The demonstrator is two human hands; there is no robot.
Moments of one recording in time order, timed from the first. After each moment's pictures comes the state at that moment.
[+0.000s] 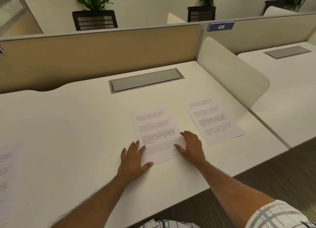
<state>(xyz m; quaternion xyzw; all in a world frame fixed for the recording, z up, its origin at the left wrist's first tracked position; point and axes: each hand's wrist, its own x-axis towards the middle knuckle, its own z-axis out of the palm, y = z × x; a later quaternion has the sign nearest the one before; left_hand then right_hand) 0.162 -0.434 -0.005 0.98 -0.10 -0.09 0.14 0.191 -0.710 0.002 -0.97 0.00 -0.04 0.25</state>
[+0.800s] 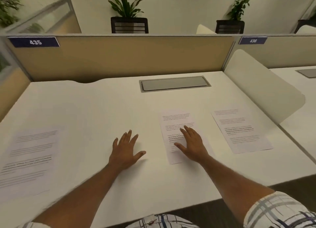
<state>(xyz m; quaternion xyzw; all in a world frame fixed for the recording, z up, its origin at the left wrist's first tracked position) 0.146 -0.315 0.029 0.99 -0.02 -0.06 0.09 0.203 -0.623 0.030 -0.97 -0.13 0.02 0.18</state>
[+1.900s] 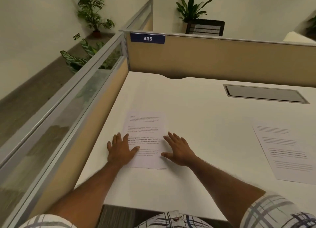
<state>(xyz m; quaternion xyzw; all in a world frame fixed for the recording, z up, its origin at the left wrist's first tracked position) -0.005 0.077 0.016 0.95 0.26 -0.06 0.16 0.107 -0.170 0.021 -0.91 -0.36 0.16 0.12</state>
